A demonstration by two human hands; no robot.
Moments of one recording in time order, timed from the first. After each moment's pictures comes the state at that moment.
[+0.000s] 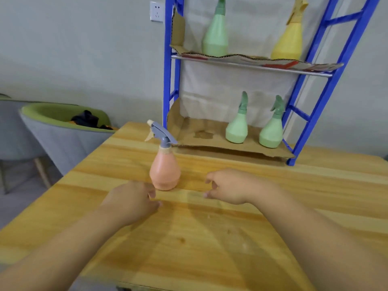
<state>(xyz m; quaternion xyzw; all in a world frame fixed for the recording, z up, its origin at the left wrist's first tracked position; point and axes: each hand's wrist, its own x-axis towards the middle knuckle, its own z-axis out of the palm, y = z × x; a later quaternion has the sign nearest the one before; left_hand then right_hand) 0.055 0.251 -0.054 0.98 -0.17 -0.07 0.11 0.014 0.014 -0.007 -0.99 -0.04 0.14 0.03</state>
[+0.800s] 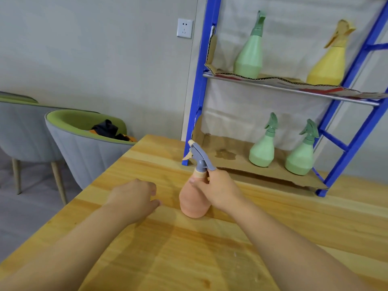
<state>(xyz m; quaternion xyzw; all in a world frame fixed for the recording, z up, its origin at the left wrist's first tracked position) 0.113 0.285 -0.037 0.99 -0.13 -0.03 0.07 0.097 0.077 -0.025 -0.95 0.03 -0.07 0.30</state>
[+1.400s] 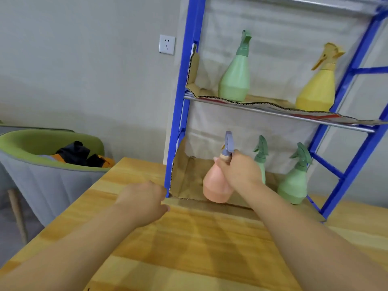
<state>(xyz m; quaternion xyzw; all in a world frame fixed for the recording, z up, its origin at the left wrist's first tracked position) 0.198 0.209 0.005 0.97 -0.23 -0.01 0.00 0.197 -0.019 0.038 -0.95 0.19 -0.21 0.10</state>
